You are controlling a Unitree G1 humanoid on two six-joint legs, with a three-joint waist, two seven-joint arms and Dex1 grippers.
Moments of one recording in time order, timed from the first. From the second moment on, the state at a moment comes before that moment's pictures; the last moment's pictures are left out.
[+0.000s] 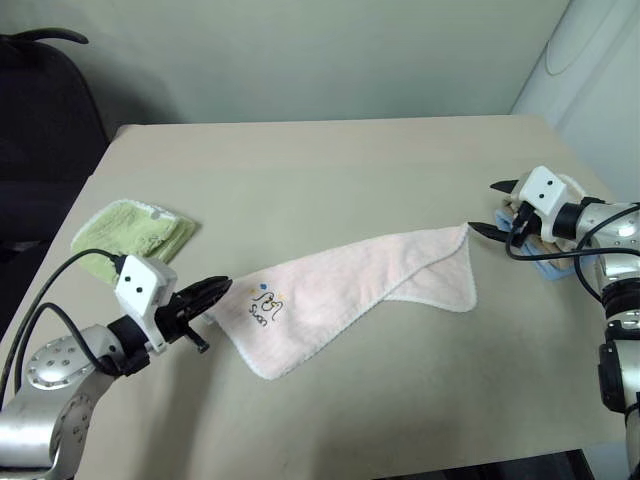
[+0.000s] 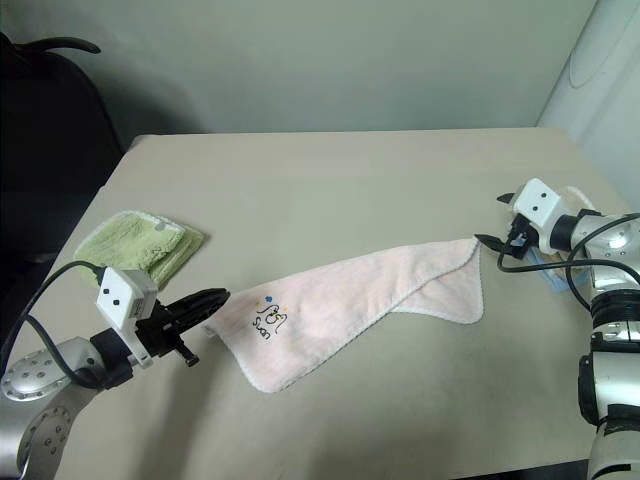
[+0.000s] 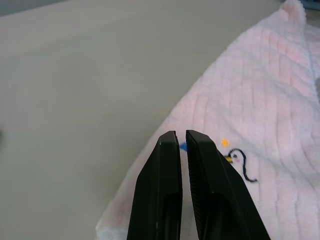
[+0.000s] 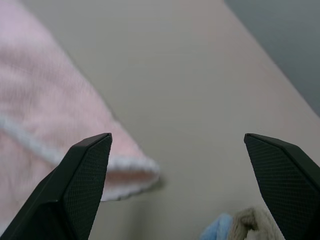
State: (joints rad) left arm 0.15 0.73 0.40 -0.49 -0.57 0.50 -0.73; right arm -0.91 -0.82 0.06 0.95 -0.06 -0.37 1.07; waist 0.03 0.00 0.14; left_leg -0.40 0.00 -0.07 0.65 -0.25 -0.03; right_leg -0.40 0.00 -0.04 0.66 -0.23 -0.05
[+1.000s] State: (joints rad) left arm 0.31 0.77 0.40 -0.60 -0.63 0.53 -0.80; right arm -1.22 -0.76 0.52 1.29 -0.71 -0.83 0.64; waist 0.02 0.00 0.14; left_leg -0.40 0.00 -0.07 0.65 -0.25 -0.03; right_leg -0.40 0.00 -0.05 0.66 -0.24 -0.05
